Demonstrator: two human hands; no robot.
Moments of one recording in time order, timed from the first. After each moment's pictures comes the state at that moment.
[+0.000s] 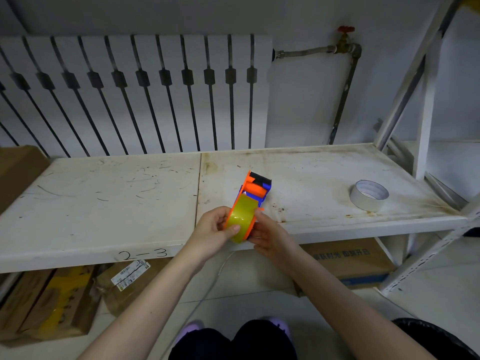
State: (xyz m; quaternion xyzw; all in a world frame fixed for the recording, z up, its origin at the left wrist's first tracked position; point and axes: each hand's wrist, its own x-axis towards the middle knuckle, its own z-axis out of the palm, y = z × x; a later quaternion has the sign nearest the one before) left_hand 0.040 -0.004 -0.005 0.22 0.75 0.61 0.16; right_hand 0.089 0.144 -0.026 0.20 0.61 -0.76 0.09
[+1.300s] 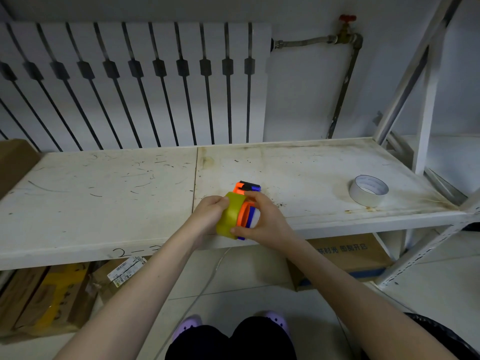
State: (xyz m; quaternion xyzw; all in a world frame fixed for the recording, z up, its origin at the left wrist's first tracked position) left_hand 0.004 0.015 0.000 0.07 0.80 0.56 0.20; right_hand 0.068 0.156 -0.031 0.01 0.89 -0.45 -0.10
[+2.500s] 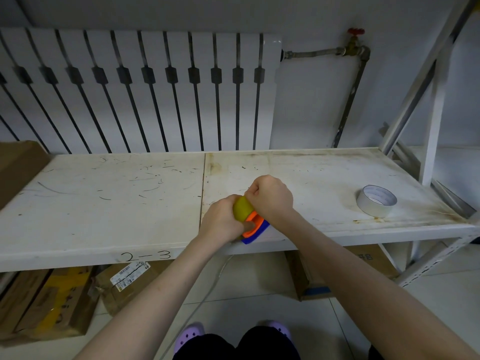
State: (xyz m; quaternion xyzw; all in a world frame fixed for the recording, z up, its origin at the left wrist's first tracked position) left_hand 0.009 0.020 0.006 0.18 0.90 0.38 0.09; right_hand 0.018 0.137 0.026 0.19 0.95 -0.24 -0.12
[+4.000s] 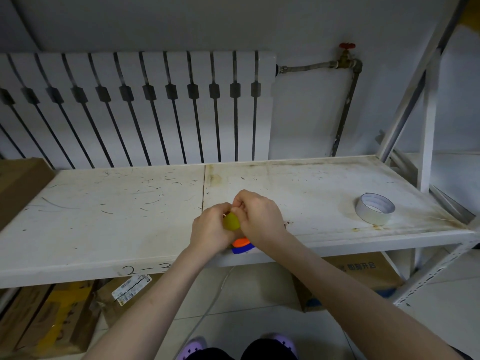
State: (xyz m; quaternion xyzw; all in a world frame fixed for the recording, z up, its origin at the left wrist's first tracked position) left_hand 0.000 0.005 0.003 0.18 0.92 0.34 0.02; right_hand 0.043 0.120 0.024 0.00 0.93 -0.27 -0.23
